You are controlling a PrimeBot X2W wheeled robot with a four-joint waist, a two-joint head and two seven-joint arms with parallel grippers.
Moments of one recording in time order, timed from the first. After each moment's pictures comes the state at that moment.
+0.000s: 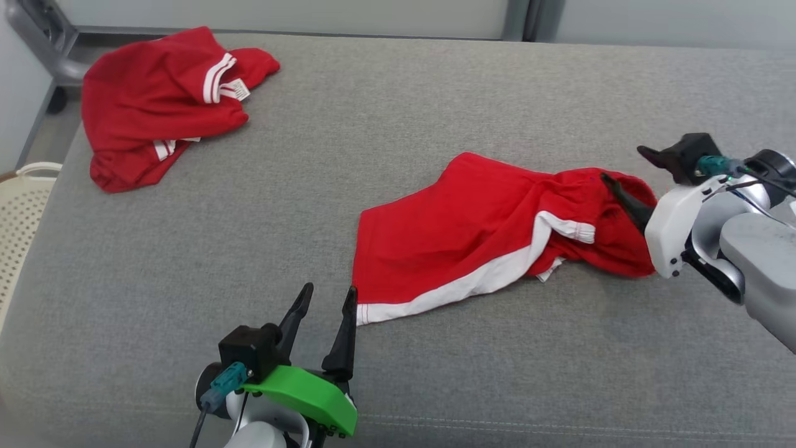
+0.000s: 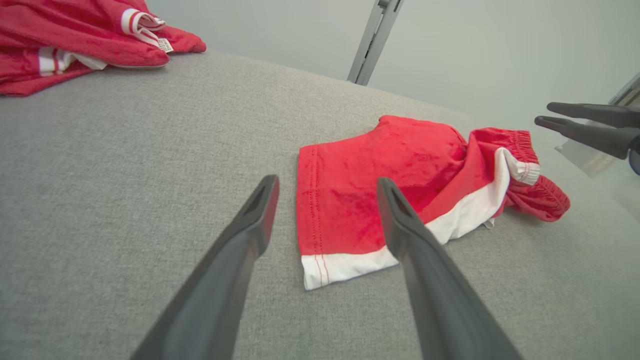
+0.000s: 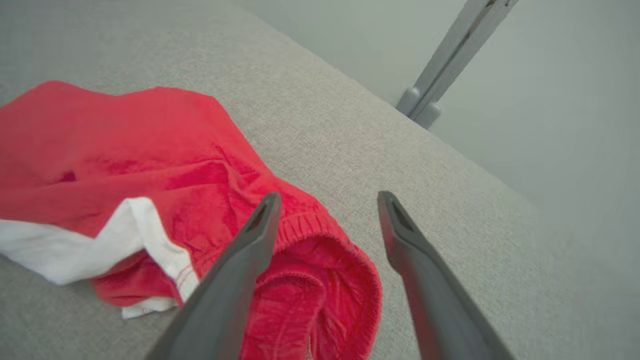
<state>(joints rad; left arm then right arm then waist) -0.19 0.18 -0.59 0.26 -0.63 0.10 -0.25 -0.97 -0.61 1.26 0.77 0.86 0.13 -0.20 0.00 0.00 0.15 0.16</state>
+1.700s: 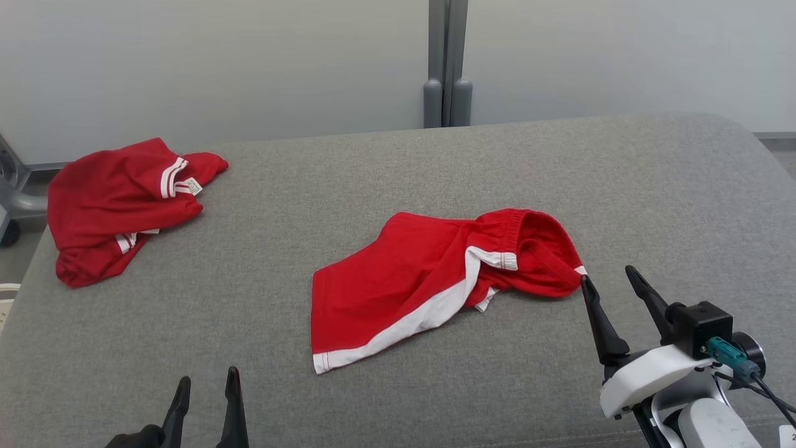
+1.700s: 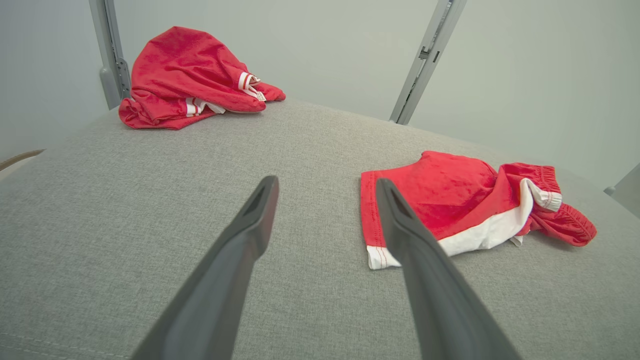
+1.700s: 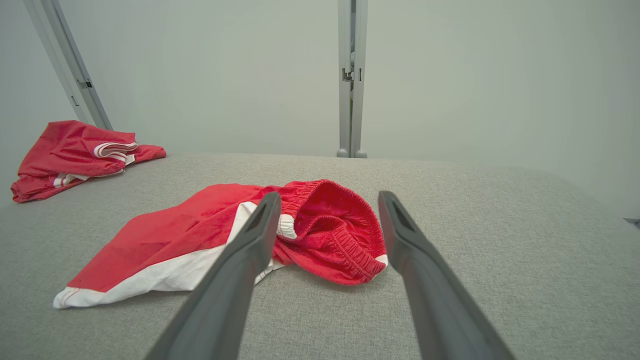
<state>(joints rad) 0.17 0.35 -0.39 -0.02 -0.68 0.28 -0.26 -0.08 -0.18 0.14 0.19 0.23 0.13 -0.17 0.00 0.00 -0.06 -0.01</state>
